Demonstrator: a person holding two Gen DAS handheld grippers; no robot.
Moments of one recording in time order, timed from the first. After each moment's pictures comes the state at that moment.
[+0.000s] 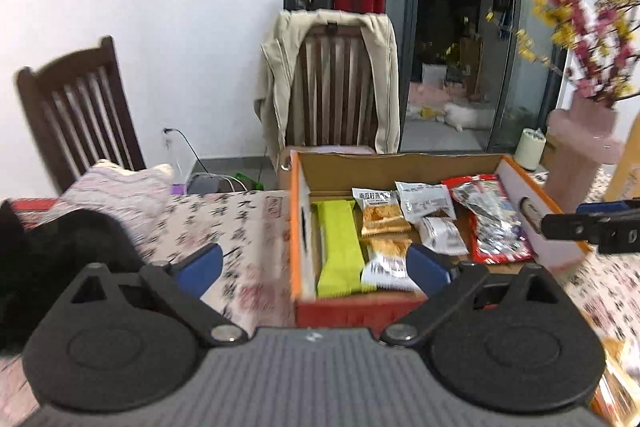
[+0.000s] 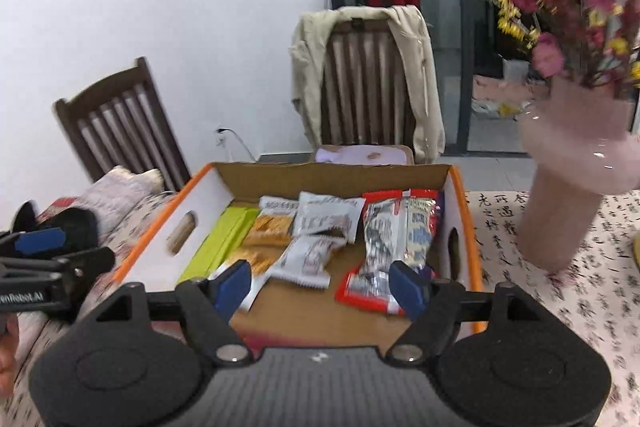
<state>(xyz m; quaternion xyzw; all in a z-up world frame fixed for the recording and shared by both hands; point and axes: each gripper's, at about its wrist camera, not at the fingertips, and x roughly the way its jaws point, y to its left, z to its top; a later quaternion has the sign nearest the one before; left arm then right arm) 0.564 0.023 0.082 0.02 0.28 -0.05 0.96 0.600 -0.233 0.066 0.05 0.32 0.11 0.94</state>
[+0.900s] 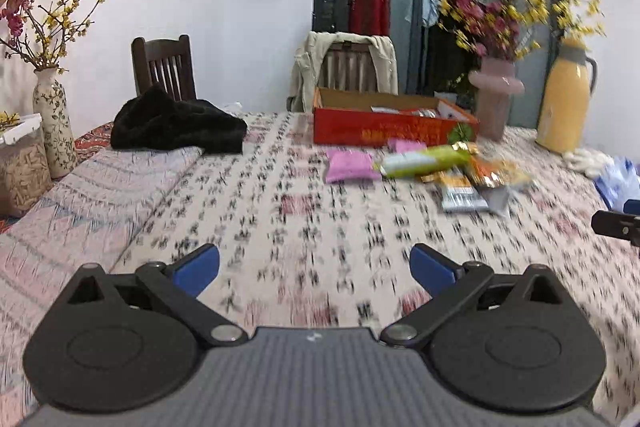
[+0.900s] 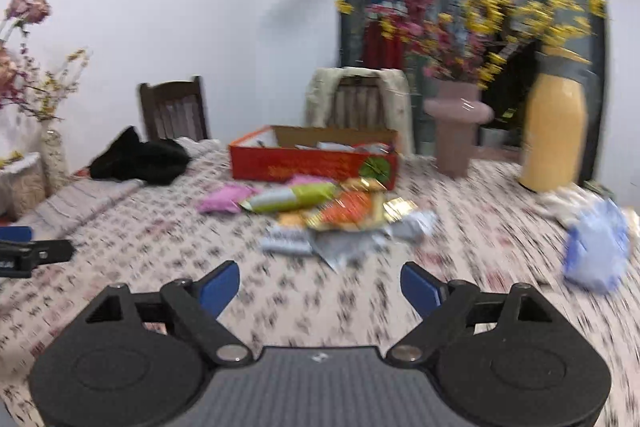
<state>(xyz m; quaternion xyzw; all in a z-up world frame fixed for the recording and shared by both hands) 0.179 0.030 0.018 0.00 0.23 -0.01 0.97 0.182 -0.249 0.013 0.00 0.21 0.07 0.97</state>
